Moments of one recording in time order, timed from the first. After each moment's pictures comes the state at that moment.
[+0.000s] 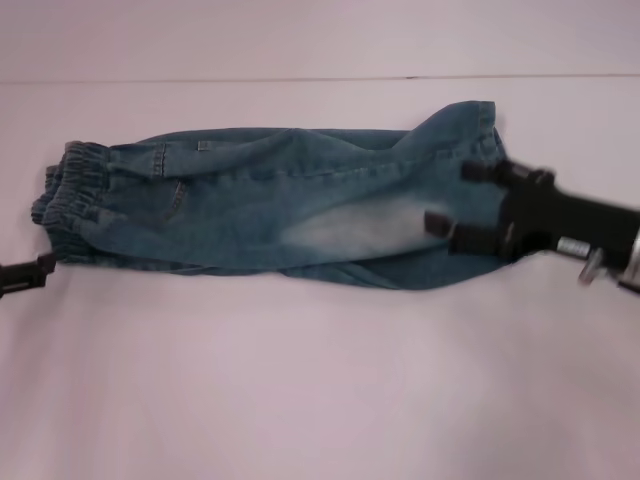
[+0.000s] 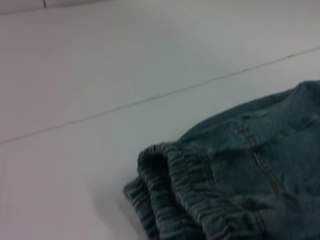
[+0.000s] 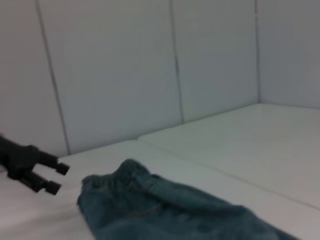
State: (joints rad) left arm -0.28 -2.16 0.61 1.10 2.24 1.20 -1.58; right arm 0.46 2.09 -0.84 -0.59 -1.70 -1.35 1.14
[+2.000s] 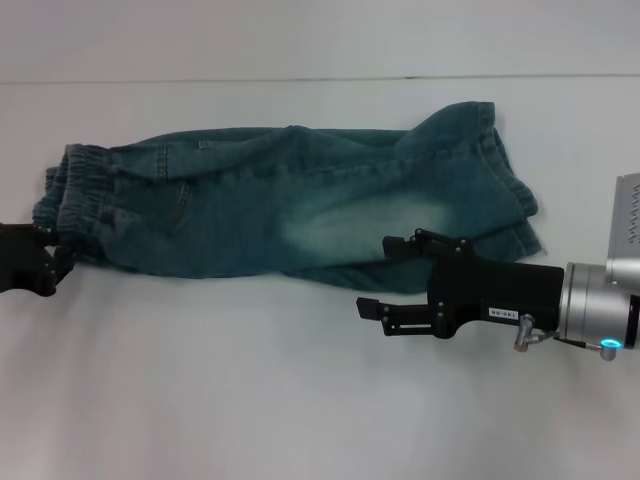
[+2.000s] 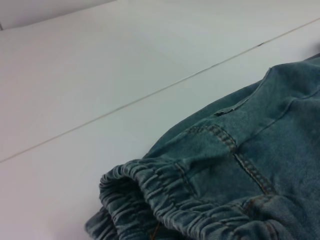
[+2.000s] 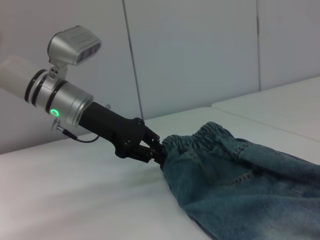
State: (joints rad) left arm -0.38 -2.14 0.61 0.83 2.16 1.07 -1.29; right arm 0.52 2.10 -0.99 -0.41 -1.69 -1.34 1.03
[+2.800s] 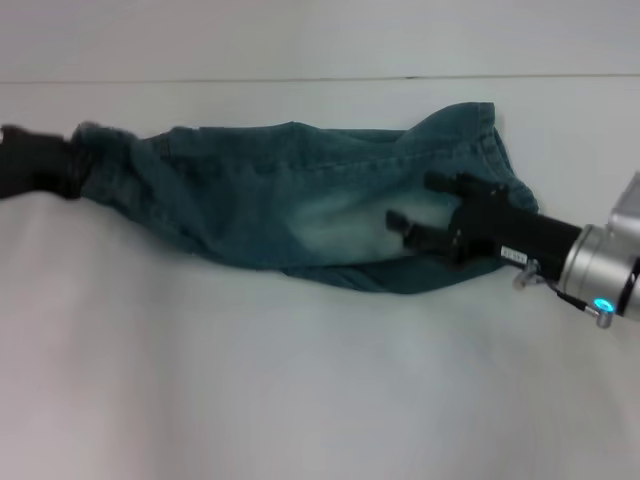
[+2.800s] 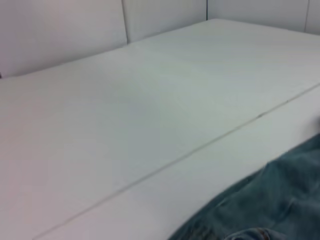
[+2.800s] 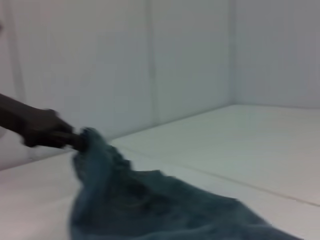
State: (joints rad) left arm -0.45 -2.15 0.73 1.06 2.19 1.11 -1.62; right arm 0.54 2.10 -0.98 -0.28 -1.39 -1.17 0.87
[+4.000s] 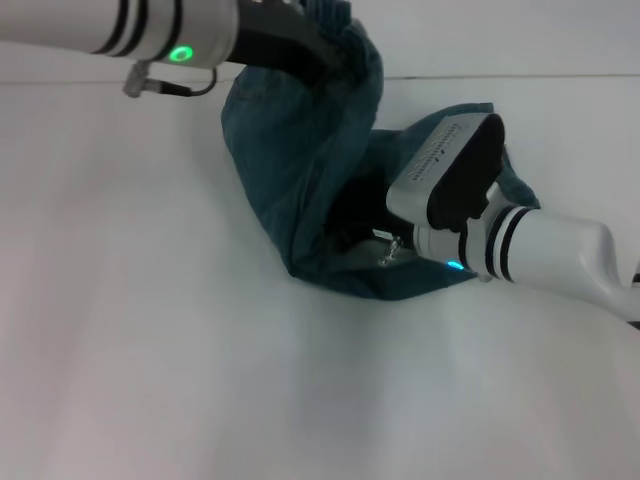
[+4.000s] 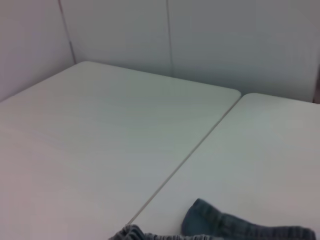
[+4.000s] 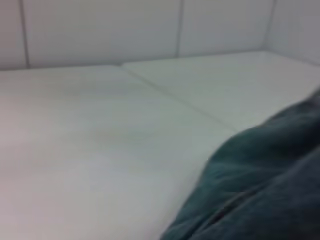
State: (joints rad) left arm -0.79 -2.16 1.19 1.23 2.35 1.13 -2.17; right arm 1.00 2.12 -0.79 0.18 -1.36 -0.75 0.49
